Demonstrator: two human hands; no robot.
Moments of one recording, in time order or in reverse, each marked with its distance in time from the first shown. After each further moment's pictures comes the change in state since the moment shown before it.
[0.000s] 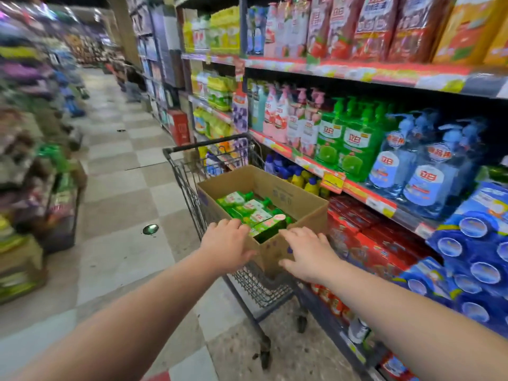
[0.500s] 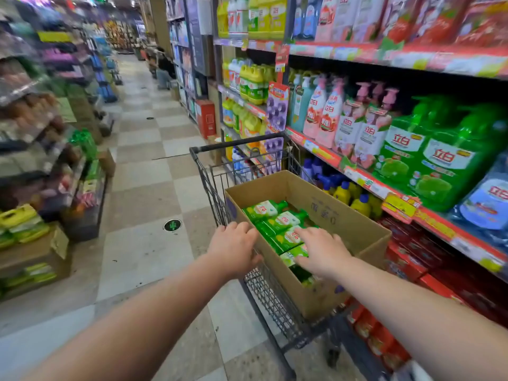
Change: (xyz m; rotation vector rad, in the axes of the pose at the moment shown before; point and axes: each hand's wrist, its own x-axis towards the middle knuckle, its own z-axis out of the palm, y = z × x) left_hand 0.106 -0.118 0.038 -0.033 -0.049 -0.068; right_hand 0.195 -0.024 0.006 -0.036 -0.040 -0.025
